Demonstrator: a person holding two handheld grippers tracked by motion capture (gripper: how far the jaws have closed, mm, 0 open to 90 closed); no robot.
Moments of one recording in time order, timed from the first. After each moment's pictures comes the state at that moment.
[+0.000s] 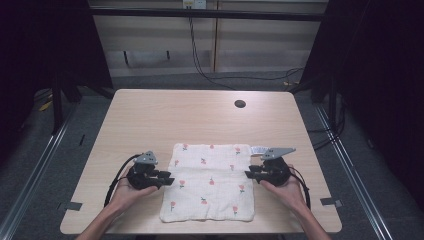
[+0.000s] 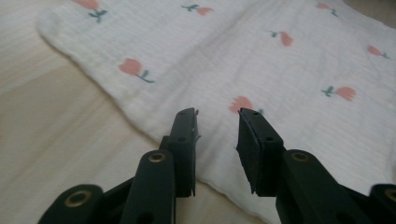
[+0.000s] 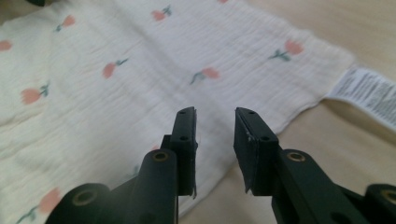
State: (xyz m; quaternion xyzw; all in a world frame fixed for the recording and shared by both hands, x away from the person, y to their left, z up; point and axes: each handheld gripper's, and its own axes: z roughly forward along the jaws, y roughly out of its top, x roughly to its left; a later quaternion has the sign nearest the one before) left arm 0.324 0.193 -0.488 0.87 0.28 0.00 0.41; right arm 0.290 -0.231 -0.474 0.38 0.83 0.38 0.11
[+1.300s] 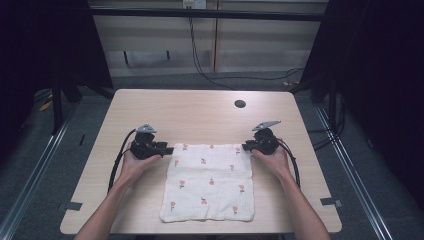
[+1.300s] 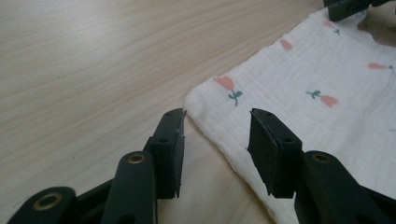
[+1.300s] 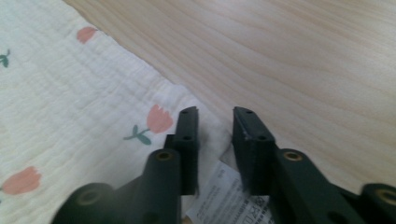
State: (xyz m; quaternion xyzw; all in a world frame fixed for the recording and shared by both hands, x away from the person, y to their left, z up) left arm 0.407 0.191 -0.490 0.83 0.36 0.05 0.42; right arm 0.395 -0.233 -0.502 0.43 0.82 0.35 0.12
